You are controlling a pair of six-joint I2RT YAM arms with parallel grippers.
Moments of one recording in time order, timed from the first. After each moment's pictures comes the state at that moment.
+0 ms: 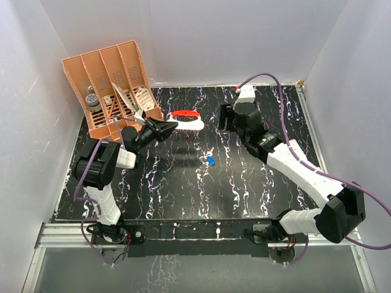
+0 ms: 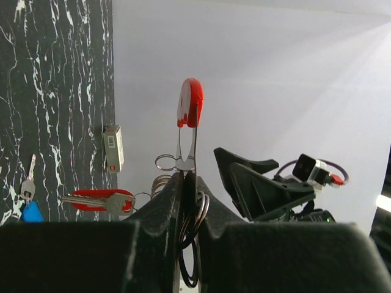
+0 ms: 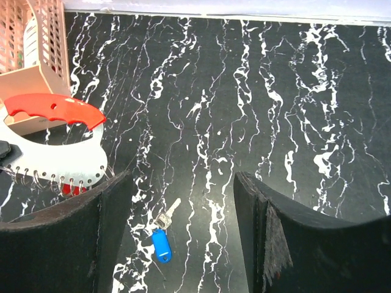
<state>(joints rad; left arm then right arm) -0.22 1.87 0.65 1.30 0.63 -1.70 0.59 1.29 1.11 -0.18 0.41 0.23</state>
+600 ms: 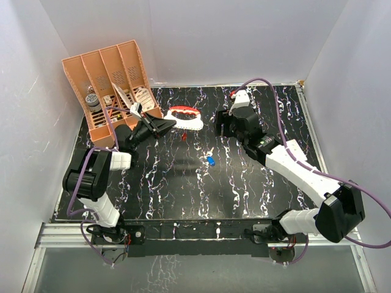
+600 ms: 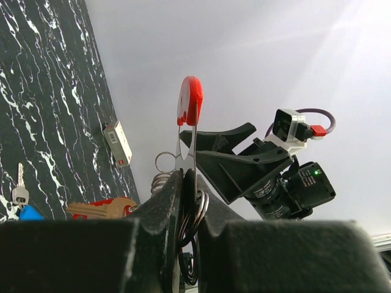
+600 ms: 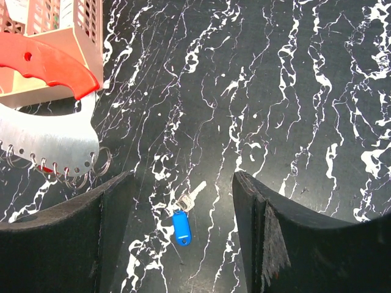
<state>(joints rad) -0.20 1.71 0.64 1.28 0.71 -1.54 0.58 1.29 1.04 -0.13 0.23 0.26</state>
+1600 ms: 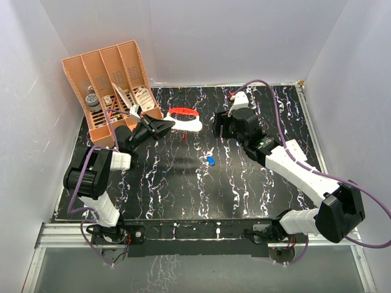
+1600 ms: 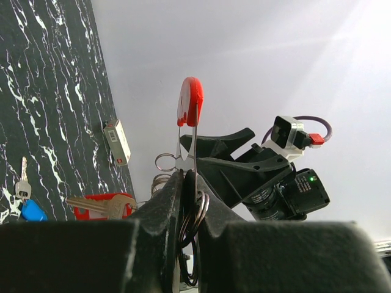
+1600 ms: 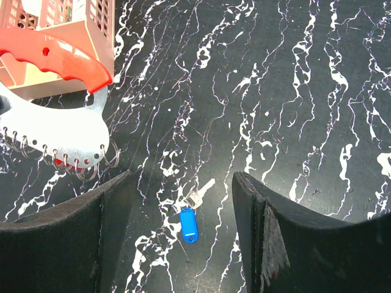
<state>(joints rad) -0.19 1.73 0.62 1.30 0.71 -1.57 0.58 1.29 1.02 -0.11 0.18 0.26</state>
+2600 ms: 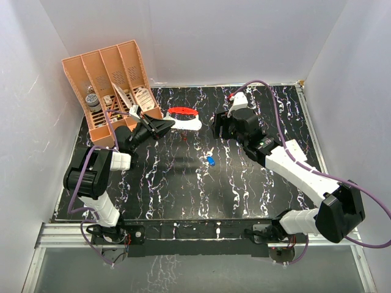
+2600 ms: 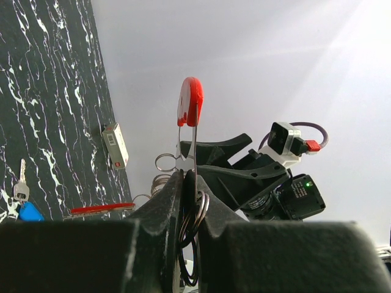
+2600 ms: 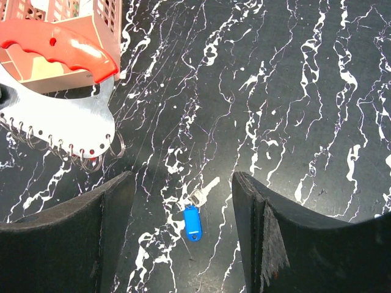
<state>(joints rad) -0.18 1.73 0.62 1.30 0.69 -1.59 0.58 1.29 1.01 -0.11 0.16 0.26</state>
